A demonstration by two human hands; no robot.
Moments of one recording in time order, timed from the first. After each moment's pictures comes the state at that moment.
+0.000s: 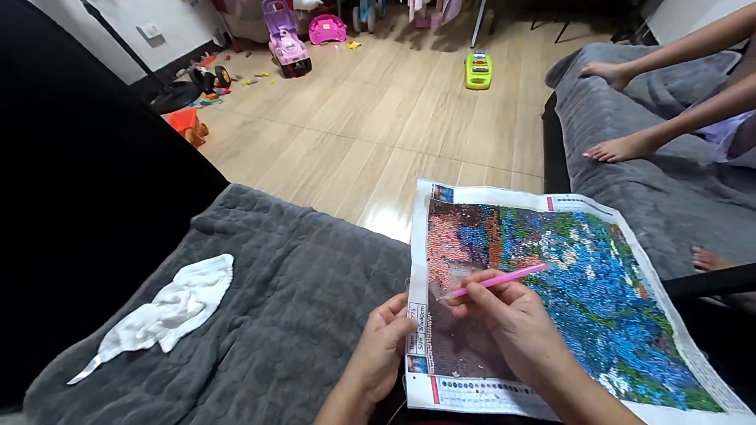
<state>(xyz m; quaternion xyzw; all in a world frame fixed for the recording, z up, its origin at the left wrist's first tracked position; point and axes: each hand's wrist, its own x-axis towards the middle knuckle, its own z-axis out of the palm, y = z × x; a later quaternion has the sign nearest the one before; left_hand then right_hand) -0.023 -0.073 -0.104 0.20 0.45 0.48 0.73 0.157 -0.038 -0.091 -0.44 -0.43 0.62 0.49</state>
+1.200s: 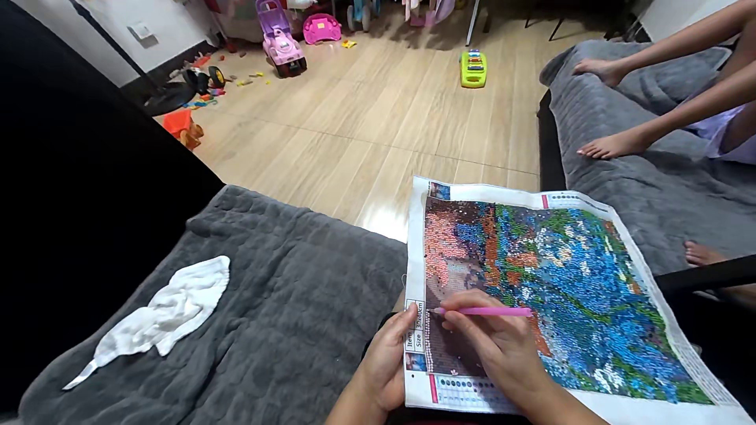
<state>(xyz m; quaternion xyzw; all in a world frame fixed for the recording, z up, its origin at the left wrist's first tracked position) -0.013 -0.082 -0.122 0.05 0.24 0.48 0.84 0.155 -0.055 -0.126 -0.39 -0.69 0.36 0.50</state>
